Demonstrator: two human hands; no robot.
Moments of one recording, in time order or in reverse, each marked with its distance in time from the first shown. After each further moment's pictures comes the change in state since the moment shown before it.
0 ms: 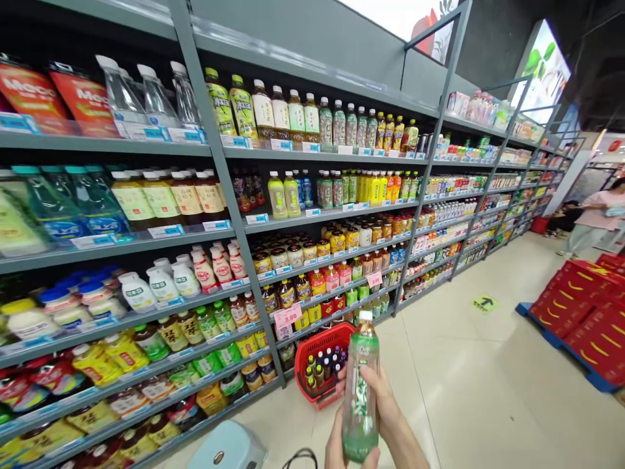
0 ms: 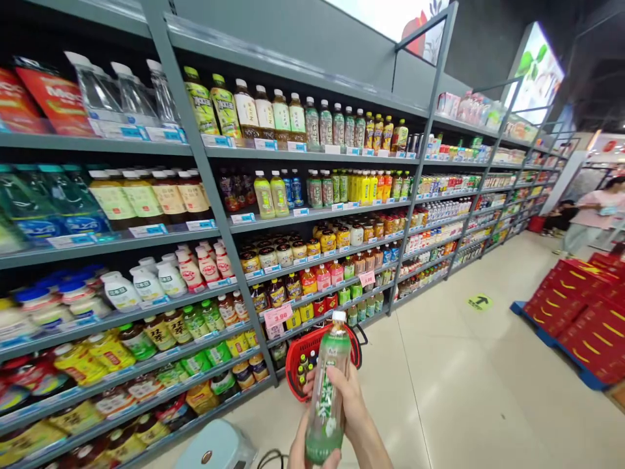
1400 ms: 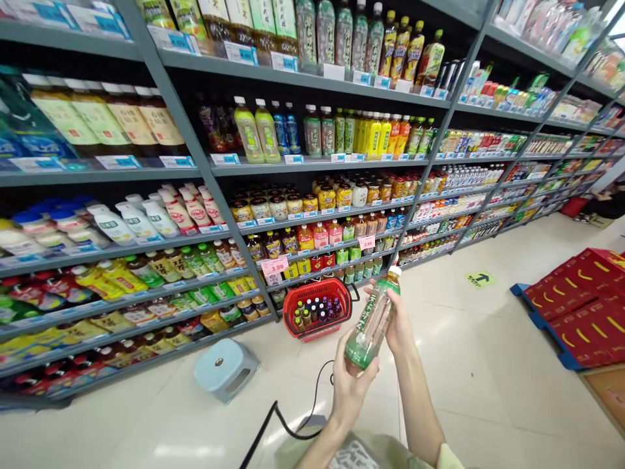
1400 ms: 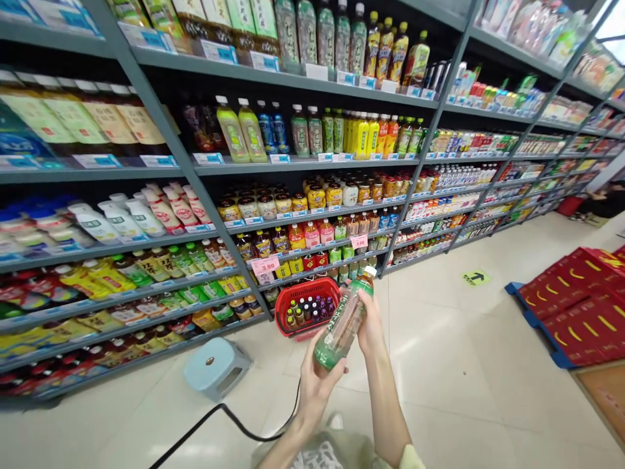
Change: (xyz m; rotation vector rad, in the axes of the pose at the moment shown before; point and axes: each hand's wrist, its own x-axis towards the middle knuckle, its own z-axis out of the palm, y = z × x) left_hand 0.019 0.083 0.170 -0.542 0.095 -0.102; right_hand 0.031 -0.138 -0.130 -0.016 0.146 -0.076
